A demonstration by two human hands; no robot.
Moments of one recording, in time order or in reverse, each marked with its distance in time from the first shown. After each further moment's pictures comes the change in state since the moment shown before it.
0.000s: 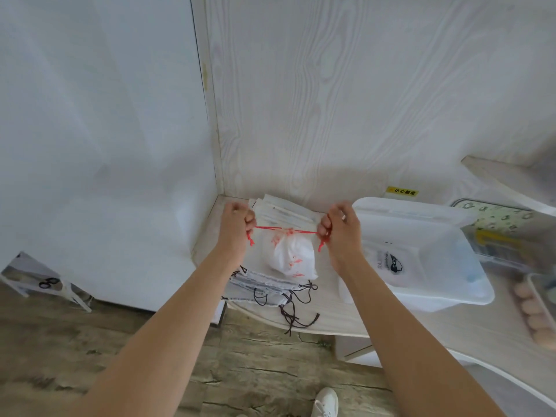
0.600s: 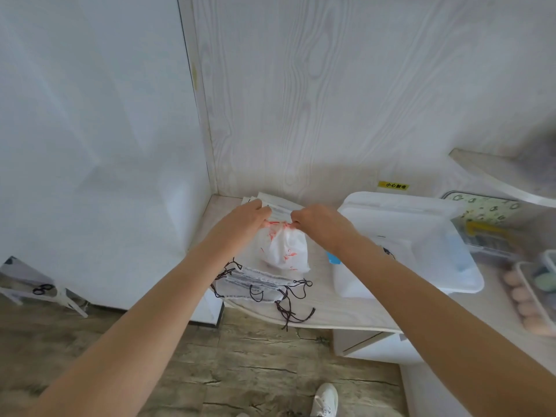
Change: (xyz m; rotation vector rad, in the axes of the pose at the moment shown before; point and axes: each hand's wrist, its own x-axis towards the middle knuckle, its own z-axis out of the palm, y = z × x) left_hand -0.003 0.019 -0.005 1.611 -0.547 0.790; right_hand 0.015 -0.020 0.007 -1.788 -0.618 -0.527
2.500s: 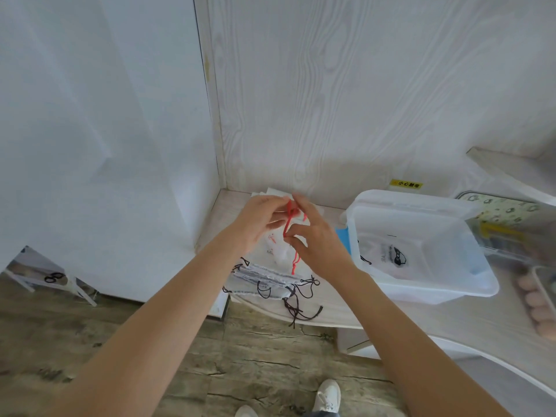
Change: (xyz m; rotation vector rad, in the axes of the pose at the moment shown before) left_hand 0.005 0.030 -0.015 -1.514 0.030 -0.547; right_hand -0.029 -0.040 0.030 0.520 0.381 -0.032
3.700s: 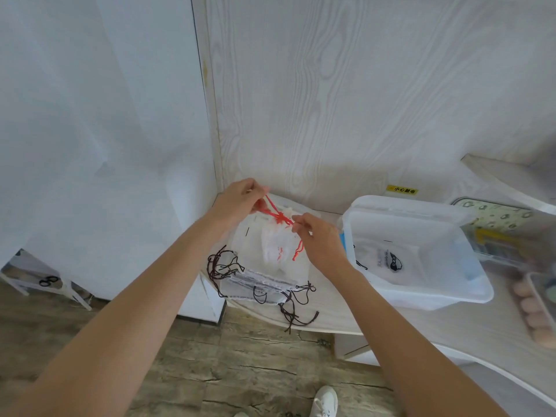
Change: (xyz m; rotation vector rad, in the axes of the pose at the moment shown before) left_hand 0.008 0.025 -0.027 0.350 0.151 0.124; right_hand 0.015 0.012 0.001 0.237 0.033 0.411
